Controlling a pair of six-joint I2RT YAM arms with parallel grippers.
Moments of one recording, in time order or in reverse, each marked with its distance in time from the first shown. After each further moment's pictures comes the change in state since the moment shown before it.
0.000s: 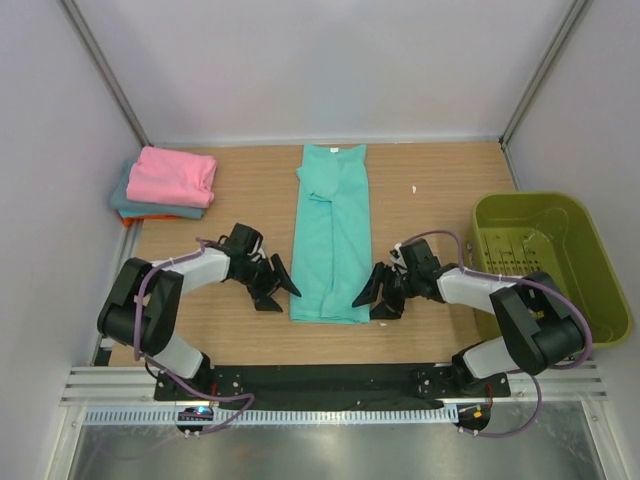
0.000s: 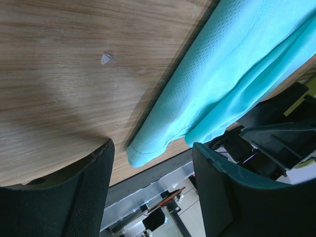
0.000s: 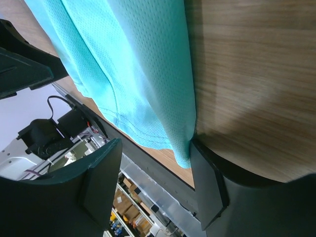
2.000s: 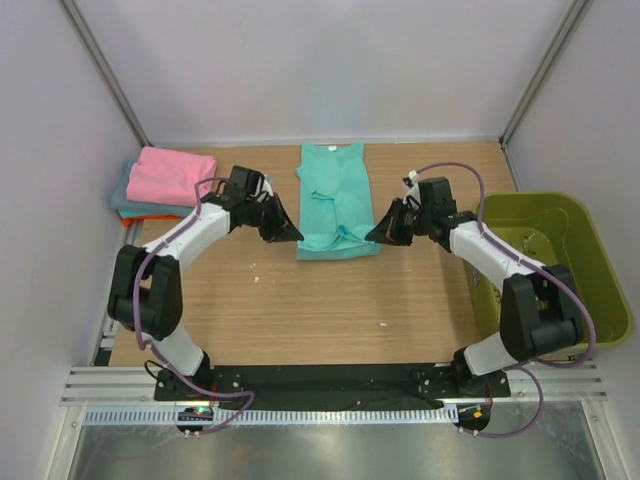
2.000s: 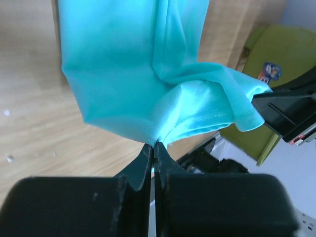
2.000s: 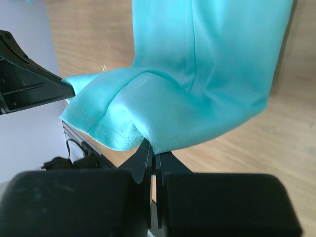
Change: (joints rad) left arm 0.027 0.080 0.457 -0.089 0.014 0.125; right arm -0.170 0.030 0.431 -0.151 0.056 -0.264
